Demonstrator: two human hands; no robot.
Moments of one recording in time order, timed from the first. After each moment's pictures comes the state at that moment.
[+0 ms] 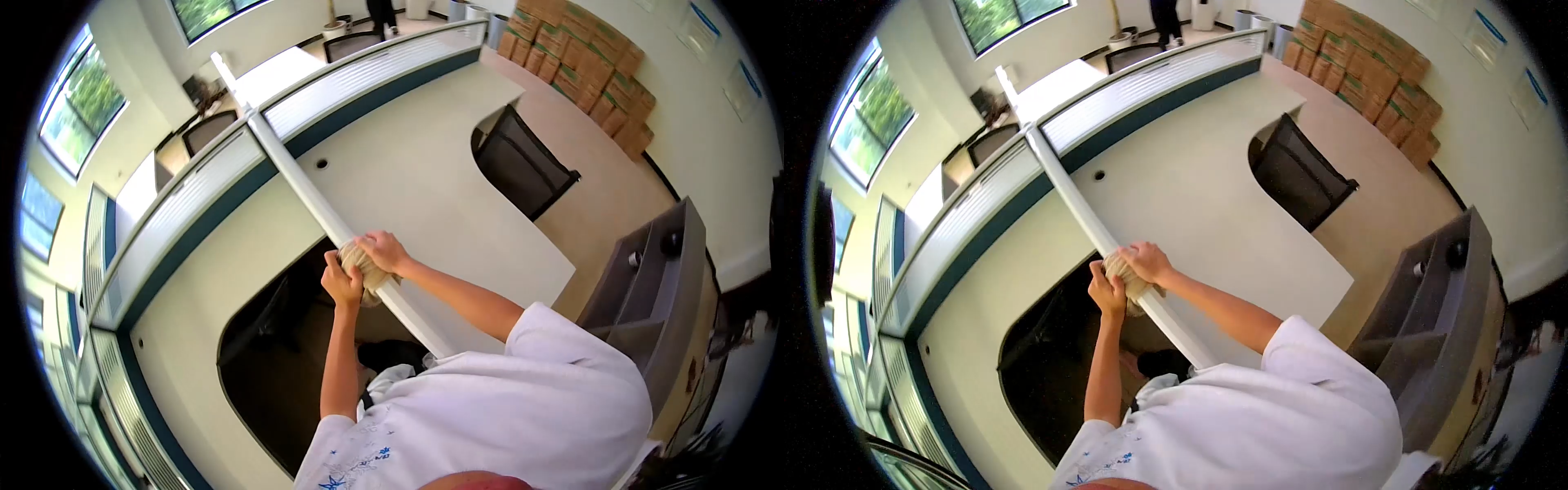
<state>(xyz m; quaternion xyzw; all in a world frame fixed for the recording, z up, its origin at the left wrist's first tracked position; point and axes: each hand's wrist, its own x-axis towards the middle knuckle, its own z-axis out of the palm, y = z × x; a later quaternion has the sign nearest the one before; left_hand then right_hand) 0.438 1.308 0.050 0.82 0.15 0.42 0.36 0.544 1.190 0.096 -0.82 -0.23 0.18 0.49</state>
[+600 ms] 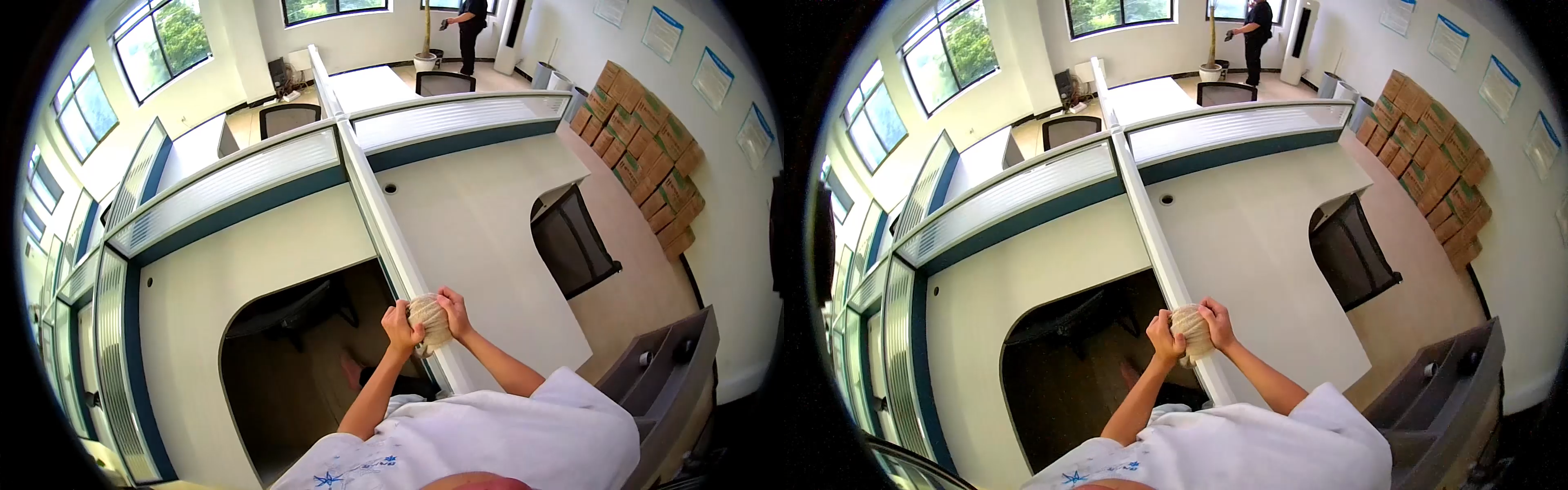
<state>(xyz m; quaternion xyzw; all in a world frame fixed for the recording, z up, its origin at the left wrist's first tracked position) 0.411 1.265 0.038 0.79 0.13 0.47 0.37 0.520 1.140 0.060 -0.63 -0.26 0.20 0.70</state>
